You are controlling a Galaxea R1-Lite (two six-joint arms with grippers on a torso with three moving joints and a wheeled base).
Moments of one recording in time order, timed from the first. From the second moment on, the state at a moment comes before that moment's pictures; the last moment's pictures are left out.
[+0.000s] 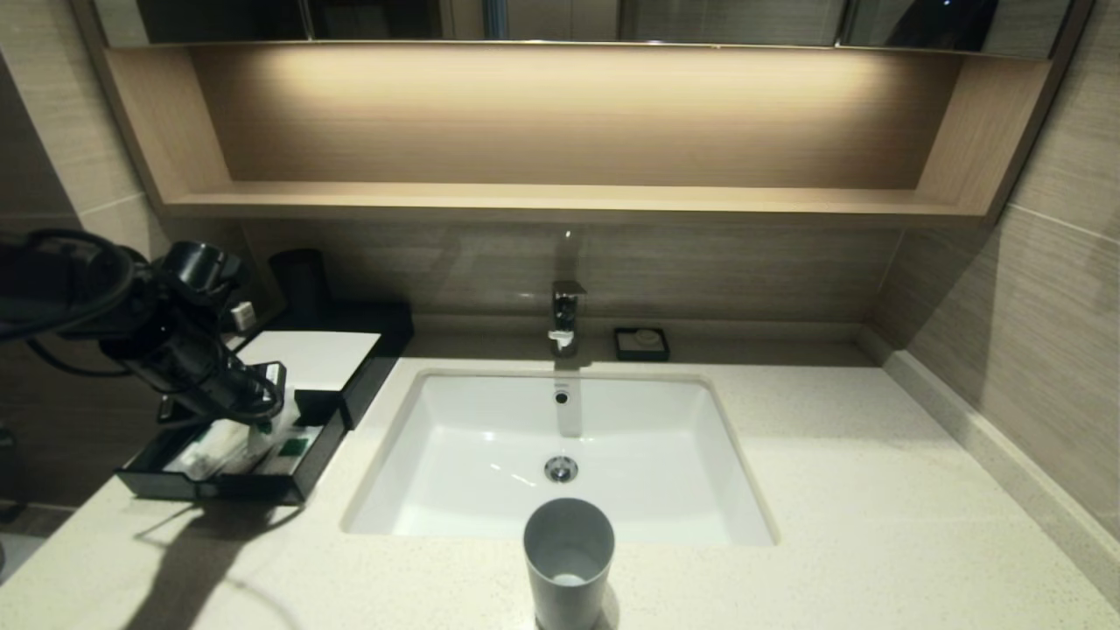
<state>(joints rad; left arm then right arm) 0.09 1.96 -1.43 0.53 0.03 -0.16 0.00 0.00 0.00 0.00 0.00 0.00</state>
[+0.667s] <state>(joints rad) 0.10 2.04 -1.46 0.55 0.03 -0.16 0.00 0.00 0.00 0.00 0.00 0.00</state>
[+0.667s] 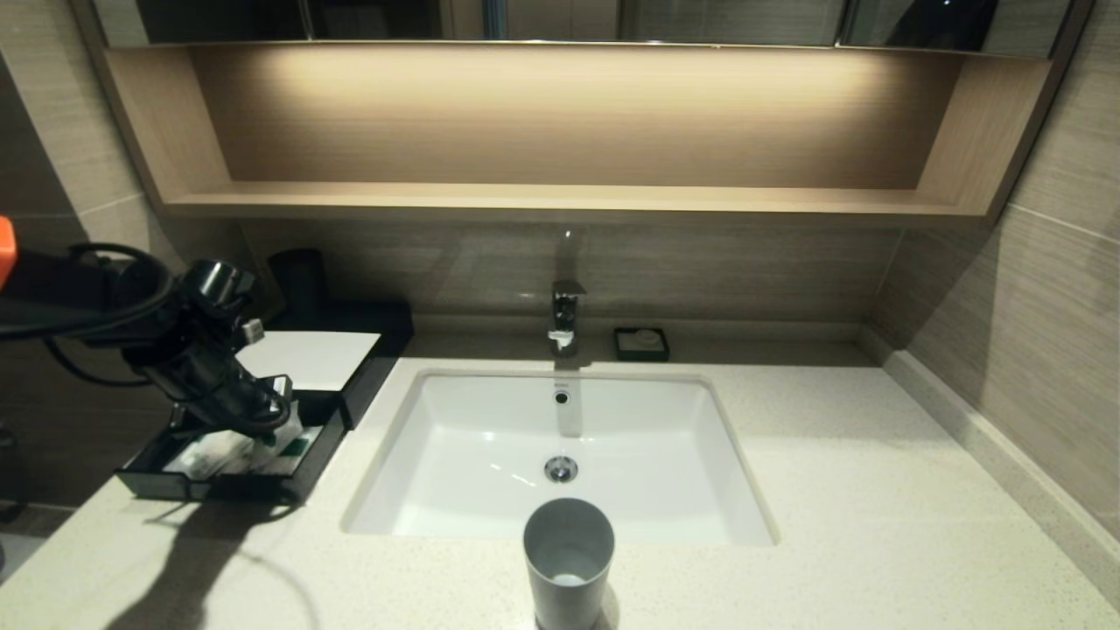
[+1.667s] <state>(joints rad) 0.10 2.07 -1.47 0.55 0.05 -0.15 0.00 0.00 0.00 0.00 0.00 0.00</state>
